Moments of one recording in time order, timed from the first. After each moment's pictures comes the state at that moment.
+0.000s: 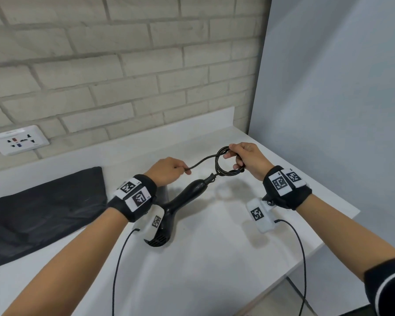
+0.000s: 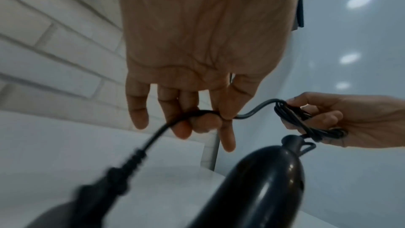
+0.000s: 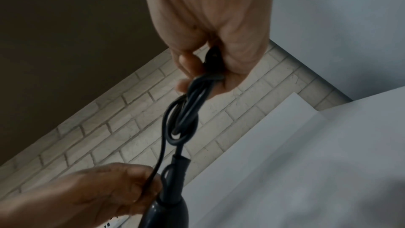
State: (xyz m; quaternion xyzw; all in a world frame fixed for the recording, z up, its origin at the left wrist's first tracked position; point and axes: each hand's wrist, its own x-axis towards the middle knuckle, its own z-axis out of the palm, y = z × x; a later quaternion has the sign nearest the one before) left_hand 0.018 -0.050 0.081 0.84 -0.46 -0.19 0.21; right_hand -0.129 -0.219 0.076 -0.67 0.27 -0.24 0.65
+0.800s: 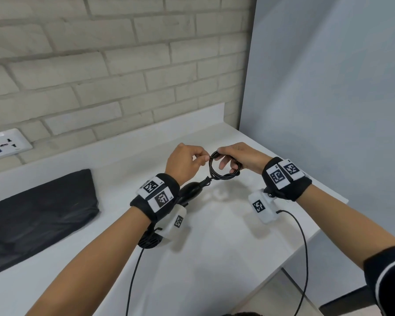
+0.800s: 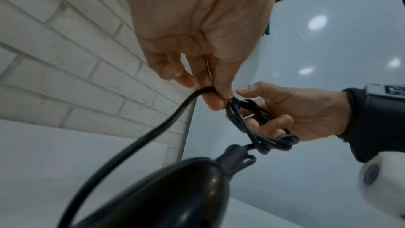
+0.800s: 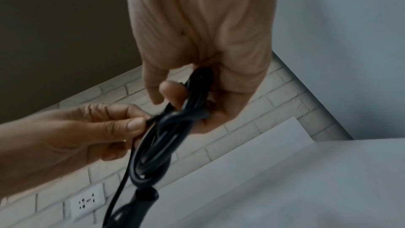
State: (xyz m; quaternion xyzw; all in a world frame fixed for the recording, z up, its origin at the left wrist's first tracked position) left_hand -0.018 -0.099 0.071 0.78 -0.51 -0.04 0.37; right_hand -0.141 -0.228 0.083 -0.77 0.27 -0.07 0.57
